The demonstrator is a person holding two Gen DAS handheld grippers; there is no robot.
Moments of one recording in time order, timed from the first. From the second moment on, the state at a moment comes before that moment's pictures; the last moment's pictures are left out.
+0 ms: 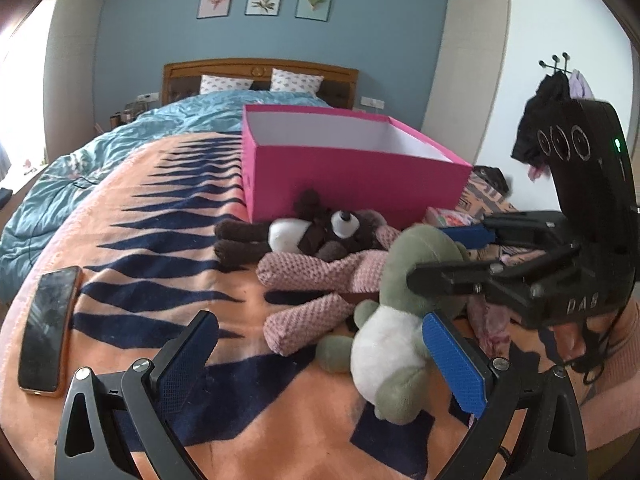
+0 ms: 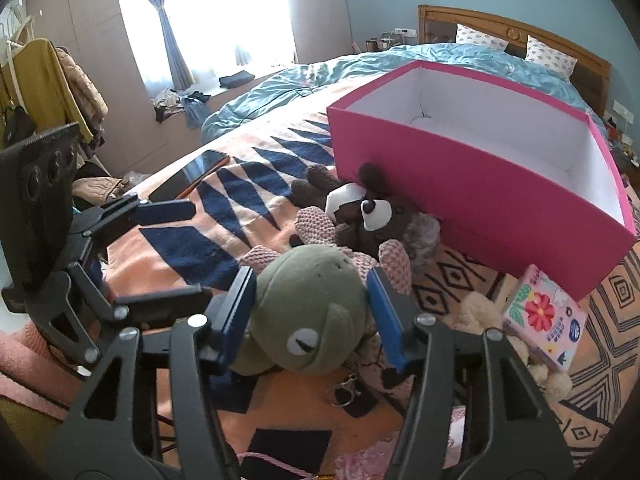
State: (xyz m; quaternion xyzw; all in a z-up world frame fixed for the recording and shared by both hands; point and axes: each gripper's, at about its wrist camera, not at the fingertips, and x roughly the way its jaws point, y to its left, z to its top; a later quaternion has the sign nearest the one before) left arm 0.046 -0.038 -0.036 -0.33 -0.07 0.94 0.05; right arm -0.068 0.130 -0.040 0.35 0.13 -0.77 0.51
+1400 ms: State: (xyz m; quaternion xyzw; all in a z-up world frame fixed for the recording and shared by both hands) left arm -0.108 -0.039 0.059 -0.31 0.03 0.94 0.11; right arm -0.216 0.140 0.071 0.29 -0.08 -0.81 0.50
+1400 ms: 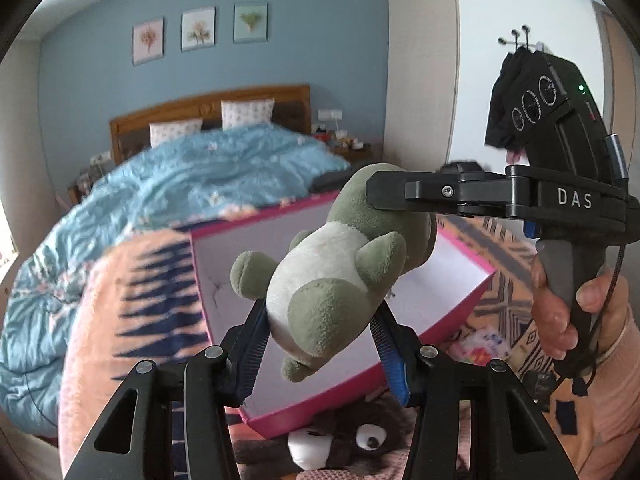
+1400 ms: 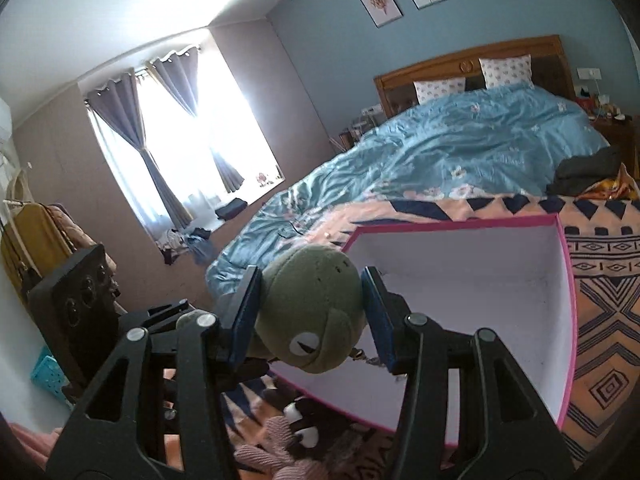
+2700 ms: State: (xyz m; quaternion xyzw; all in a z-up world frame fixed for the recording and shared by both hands) left arm -0.040 -0.039 0.051 -0.25 0.02 0.96 0.11; right arm -0.213 0.156 0.014 0.38 0.00 -0.80 0.46
